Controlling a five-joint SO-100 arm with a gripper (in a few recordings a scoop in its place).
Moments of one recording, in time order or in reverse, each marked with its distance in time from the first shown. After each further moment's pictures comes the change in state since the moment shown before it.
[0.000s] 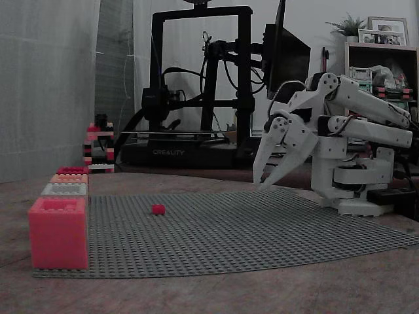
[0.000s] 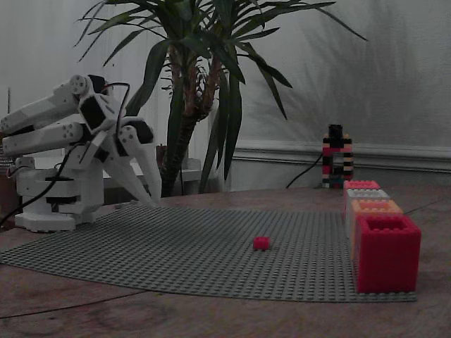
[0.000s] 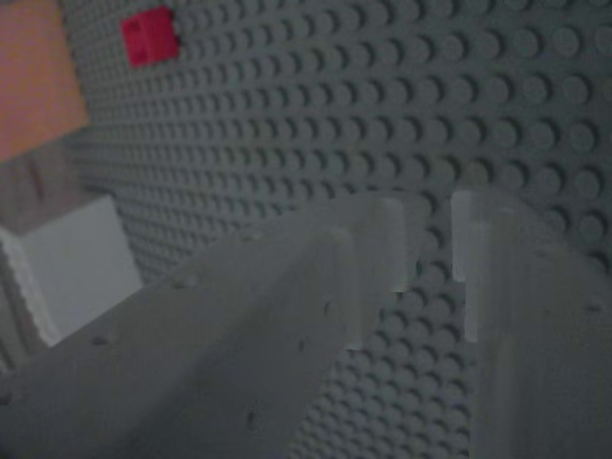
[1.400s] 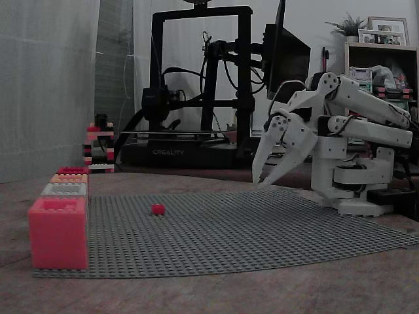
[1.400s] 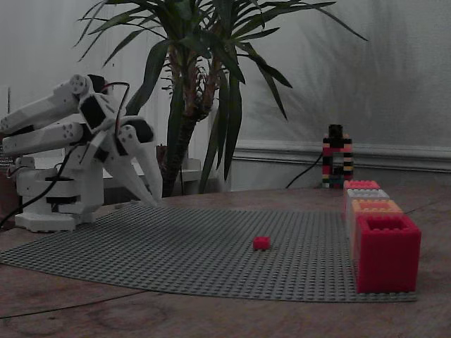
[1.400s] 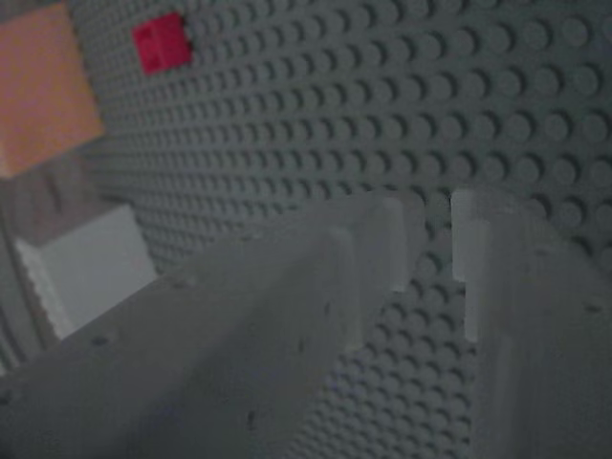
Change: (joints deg) arm 0.0 0.0 -0.1 -0.2 2.5
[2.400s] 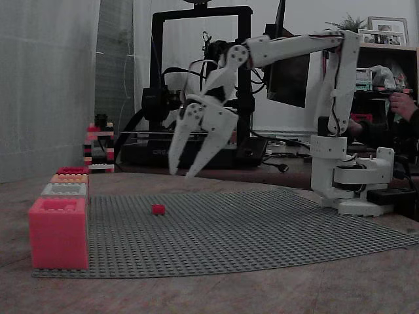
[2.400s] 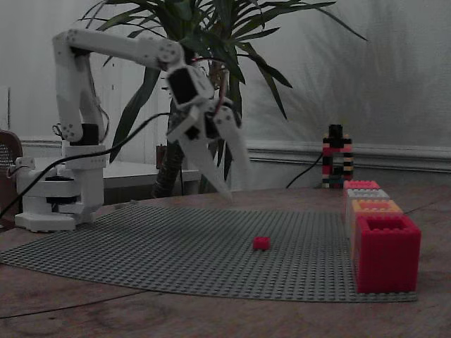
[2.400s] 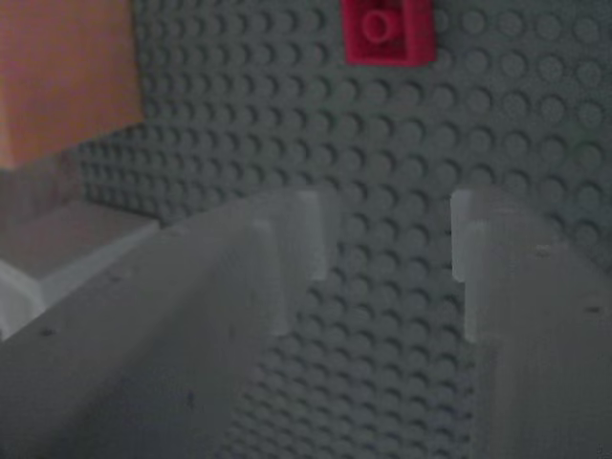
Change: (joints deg) arm -0.1 -88.5 -56.5 -21.5 -13.2
